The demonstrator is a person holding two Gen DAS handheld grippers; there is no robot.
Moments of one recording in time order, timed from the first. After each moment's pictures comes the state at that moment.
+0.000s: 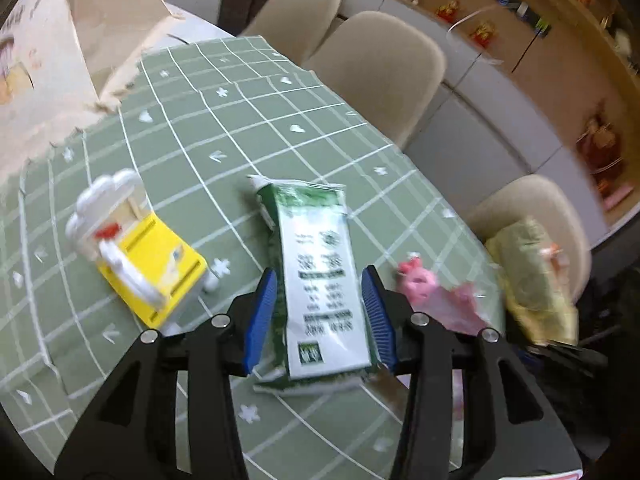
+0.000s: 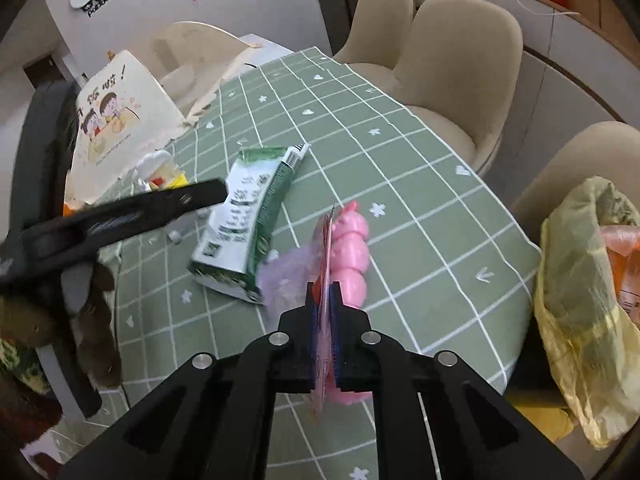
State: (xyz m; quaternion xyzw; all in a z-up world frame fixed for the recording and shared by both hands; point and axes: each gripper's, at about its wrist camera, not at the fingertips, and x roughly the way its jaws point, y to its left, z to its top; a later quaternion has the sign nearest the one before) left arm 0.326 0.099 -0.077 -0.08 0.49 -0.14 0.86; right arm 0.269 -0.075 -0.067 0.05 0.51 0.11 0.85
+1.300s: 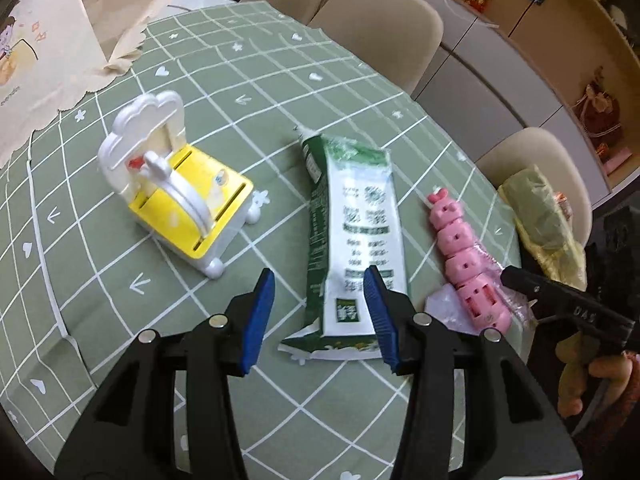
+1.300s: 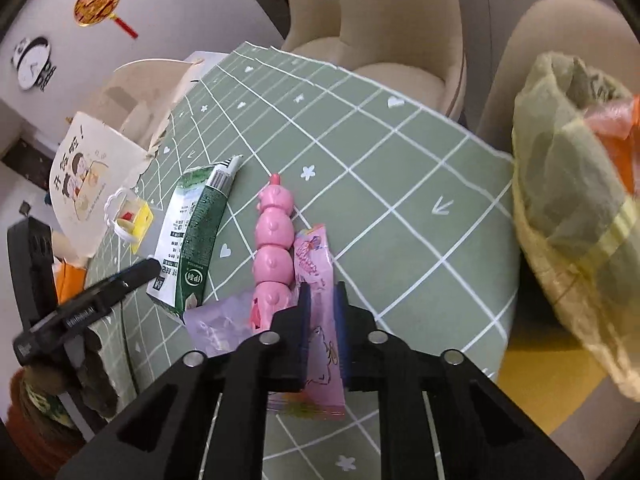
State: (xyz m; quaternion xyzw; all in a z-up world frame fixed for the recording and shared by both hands) left arm 0.298 0.135 -0.093 -0.07 0.53 -0.18 0.82; right arm 0.270 -0.130 -0.099 0.18 0.54 0.07 0.82
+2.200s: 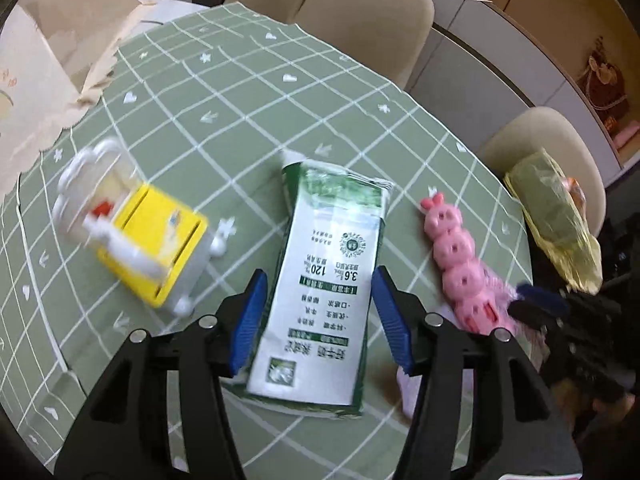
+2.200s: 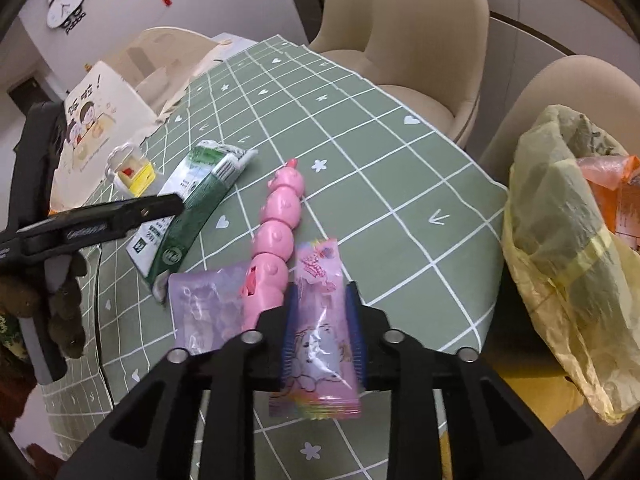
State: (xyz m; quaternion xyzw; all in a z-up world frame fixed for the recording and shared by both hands) left arm 0.316 0.105 -0.094 -0.02 0.55 -0.18 0.82; right arm 0.250 -0.120 -0.095 0.09 0.52 0.10 0.84
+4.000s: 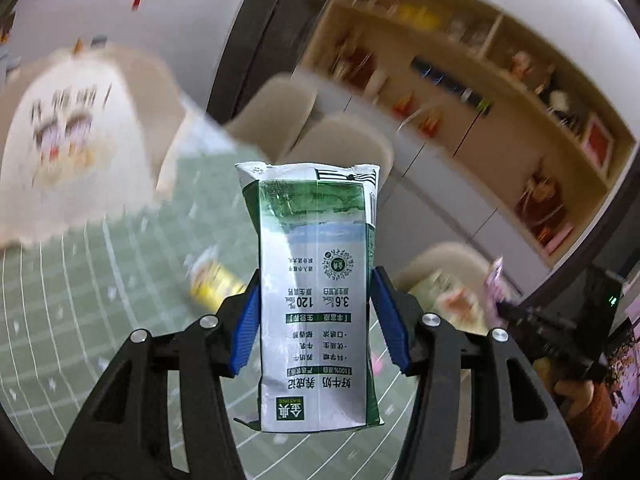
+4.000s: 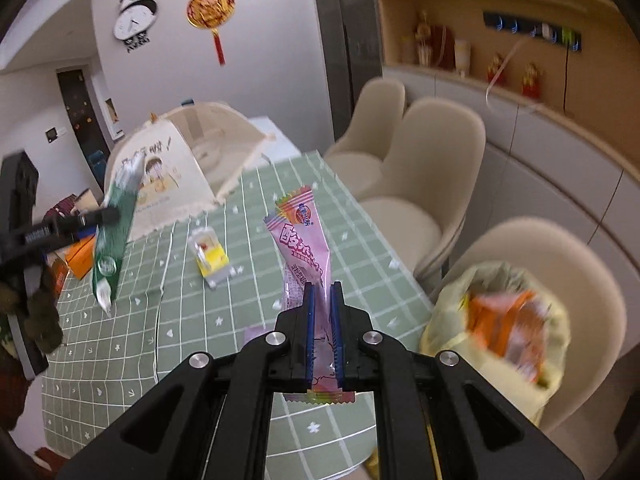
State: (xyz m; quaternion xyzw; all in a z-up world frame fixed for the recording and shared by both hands) left arm 0.193 0.179 0.093 -0.15 0.33 -0.18 0.91; right arm 0.176 -0.136 0.090 0.01 0.37 0.12 0.92
